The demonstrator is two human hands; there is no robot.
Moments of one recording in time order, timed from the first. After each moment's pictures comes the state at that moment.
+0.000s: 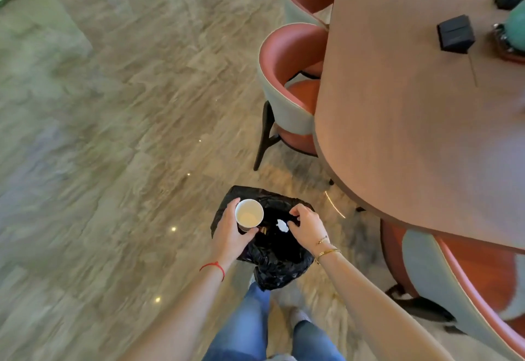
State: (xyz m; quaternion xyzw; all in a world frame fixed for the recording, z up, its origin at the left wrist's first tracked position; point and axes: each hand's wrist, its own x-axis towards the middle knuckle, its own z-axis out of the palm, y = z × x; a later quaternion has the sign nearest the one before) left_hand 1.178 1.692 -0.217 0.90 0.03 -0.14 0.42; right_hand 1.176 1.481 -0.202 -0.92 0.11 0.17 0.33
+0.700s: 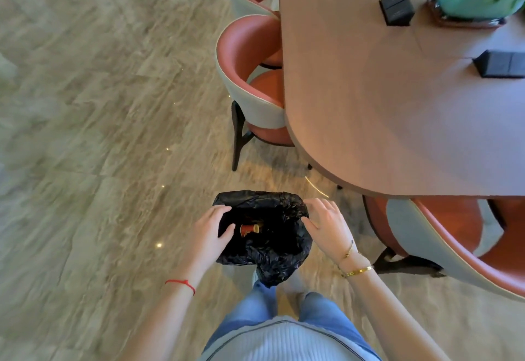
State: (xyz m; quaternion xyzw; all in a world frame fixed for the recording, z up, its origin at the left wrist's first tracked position) left_hand 1.222 1.741 -0.162 0.93 -0.17 -0.13 0.28; right_hand 1.139 1.469 -0.151 -0.95 0.16 0.04 0.26
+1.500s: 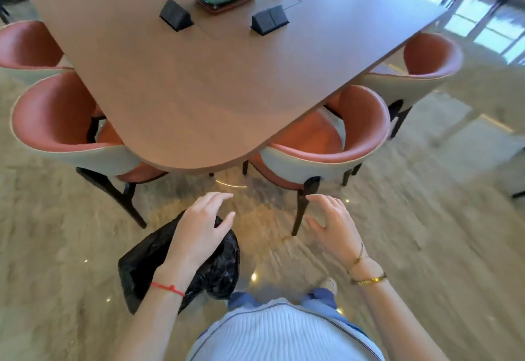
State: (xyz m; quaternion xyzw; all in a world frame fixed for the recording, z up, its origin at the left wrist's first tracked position) left_hand 1.101 1.549 -0.073 0.80 -0.54 -0.14 0.22; right_hand 0.859 1.409 -0.098 -0.85 0.45 -0.13 0.26
